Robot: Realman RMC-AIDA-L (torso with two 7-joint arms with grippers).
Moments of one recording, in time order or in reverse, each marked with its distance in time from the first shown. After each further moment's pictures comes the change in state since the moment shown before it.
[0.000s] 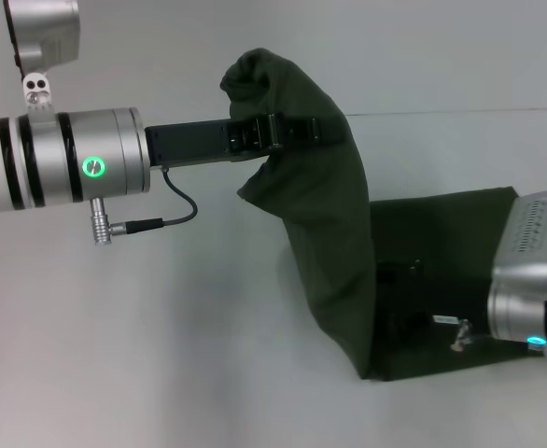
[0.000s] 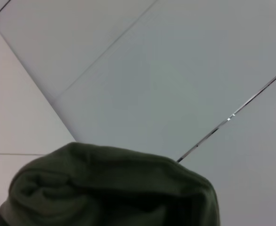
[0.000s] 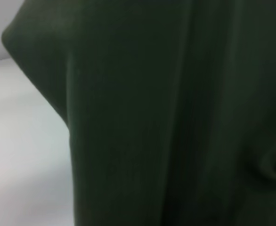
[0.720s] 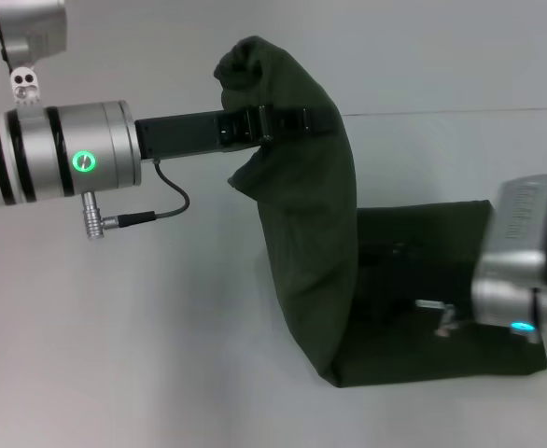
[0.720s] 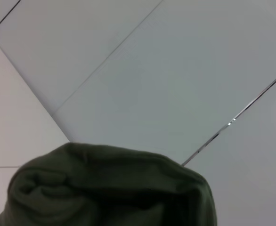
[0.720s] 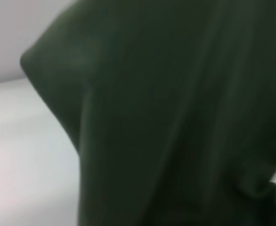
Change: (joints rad) left arm -0.005 0.002 -0.034 -0.004 0.003 0.010 0.033; right arm 0.028 -0.005 0.006 0.026 0.053 -0.027 -0.046
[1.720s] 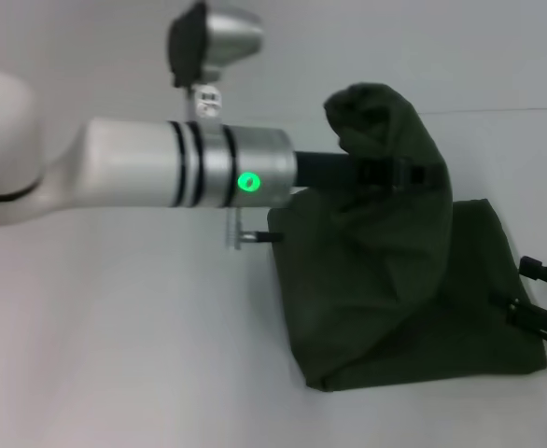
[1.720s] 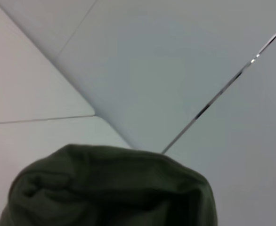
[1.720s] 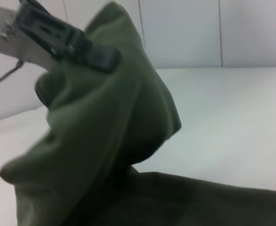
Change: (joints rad) left arm -0.183 -0.014 0.396 -0.201 -0.091 -0.372 0.046; right arm -0.400 -0.009 0.132 -0.281 0.174 -0.231 0.083
